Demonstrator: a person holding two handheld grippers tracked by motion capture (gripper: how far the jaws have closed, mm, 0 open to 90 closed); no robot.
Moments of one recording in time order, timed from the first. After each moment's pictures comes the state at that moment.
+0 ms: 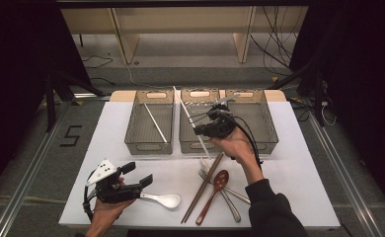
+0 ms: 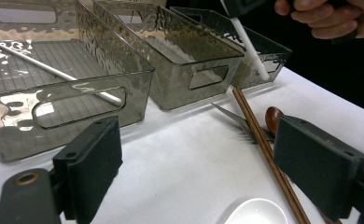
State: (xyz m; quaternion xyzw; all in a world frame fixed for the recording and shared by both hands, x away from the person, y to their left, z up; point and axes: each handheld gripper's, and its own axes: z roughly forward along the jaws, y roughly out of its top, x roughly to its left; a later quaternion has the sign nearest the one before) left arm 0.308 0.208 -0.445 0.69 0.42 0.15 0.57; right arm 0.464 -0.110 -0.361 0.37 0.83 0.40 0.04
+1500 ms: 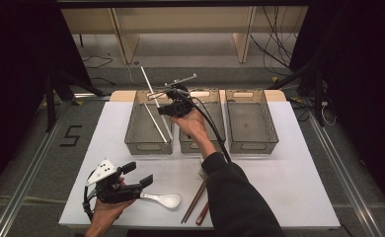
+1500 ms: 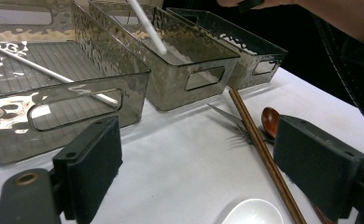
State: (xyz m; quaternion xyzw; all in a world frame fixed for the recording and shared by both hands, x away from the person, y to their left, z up) left arm 0.307 0.207 -0.443 0.70 0.41 0.15 0.57; right arm 0.524 -0.001 -0.354 0.39 0.81 0.43 0.05
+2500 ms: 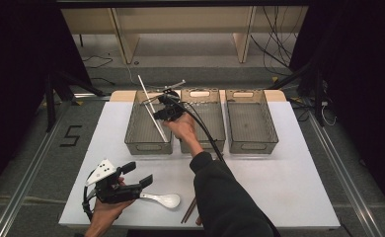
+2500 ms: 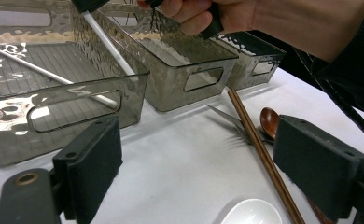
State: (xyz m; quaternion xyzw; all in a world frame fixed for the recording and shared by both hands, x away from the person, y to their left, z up) left arm 0.307 0.208 -0.442 0.70 0.41 0.15 0.57; right arm 0.539 0.026 -0.388 0.41 0.82 0.39 0.04
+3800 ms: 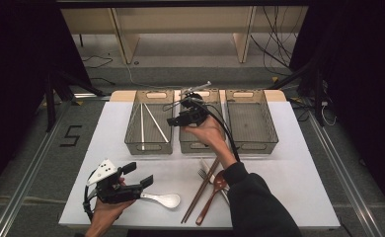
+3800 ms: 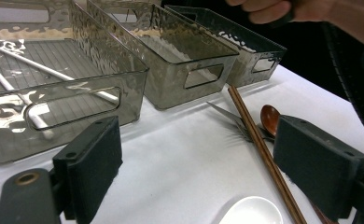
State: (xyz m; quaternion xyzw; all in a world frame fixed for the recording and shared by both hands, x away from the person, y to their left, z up) left arm 0.308 0.207 -0.444 0.70 0.41 0.15 0.57; right arm 0.499 -0.049 -0.359 0.38 0.83 0.41 0.05
